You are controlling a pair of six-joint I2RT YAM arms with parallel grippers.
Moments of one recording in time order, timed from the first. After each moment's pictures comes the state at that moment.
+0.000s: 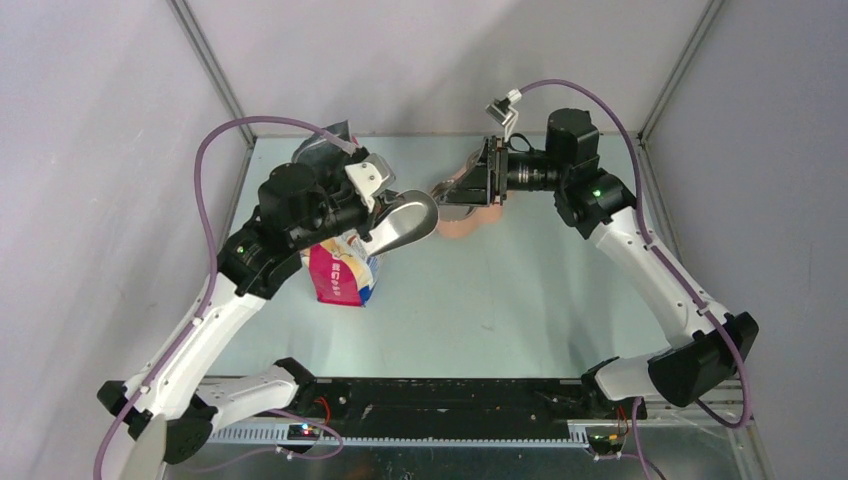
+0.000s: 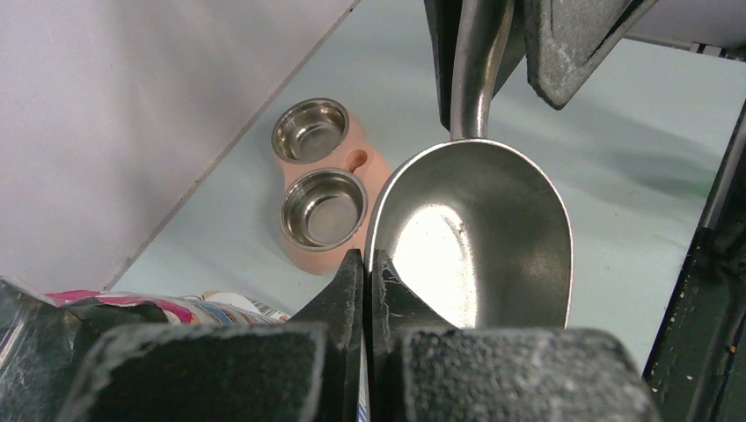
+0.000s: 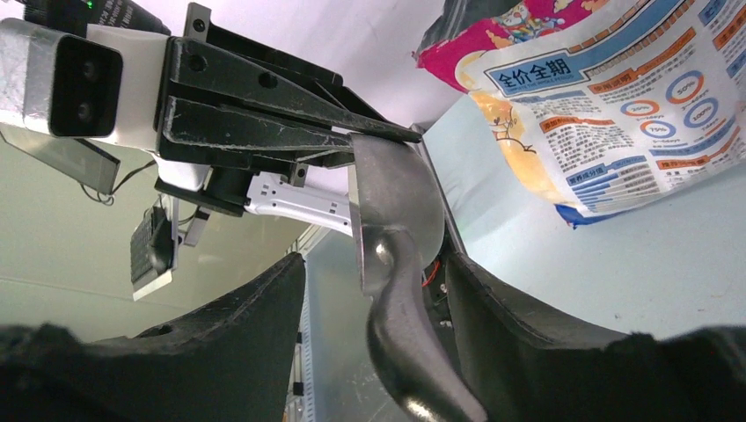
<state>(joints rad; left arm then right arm) -0.63 1.03 1.32 -0.50 0.31 0.28 0.49 1.39 1.47 -0.25 -0.97 0.74</state>
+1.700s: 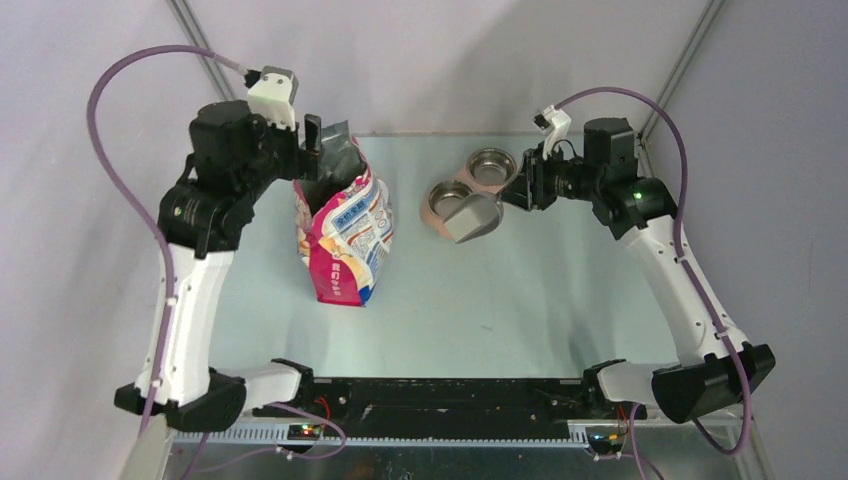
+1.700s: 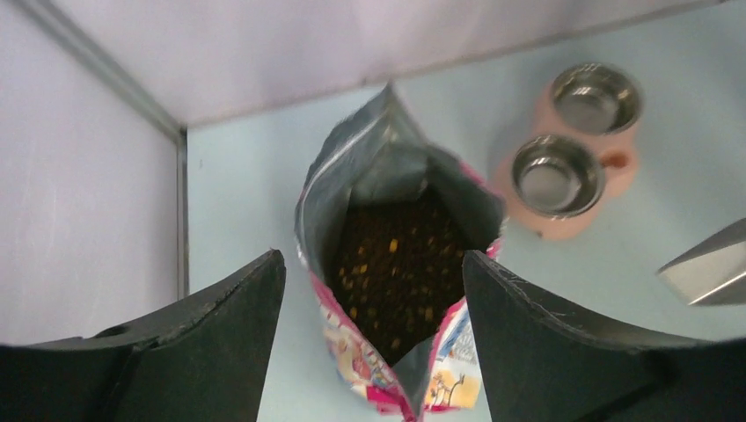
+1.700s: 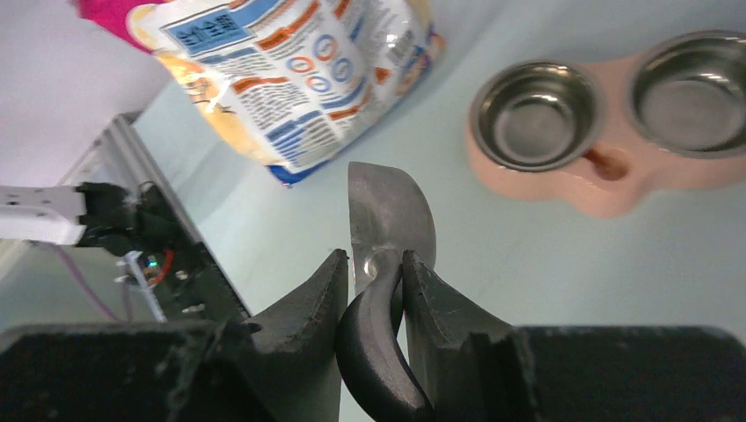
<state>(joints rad) -0.32 1.22 1.84 -0.89 -0.10 0.10 0.30 1.29 1.45 -0.65 -0.67 0.11</state>
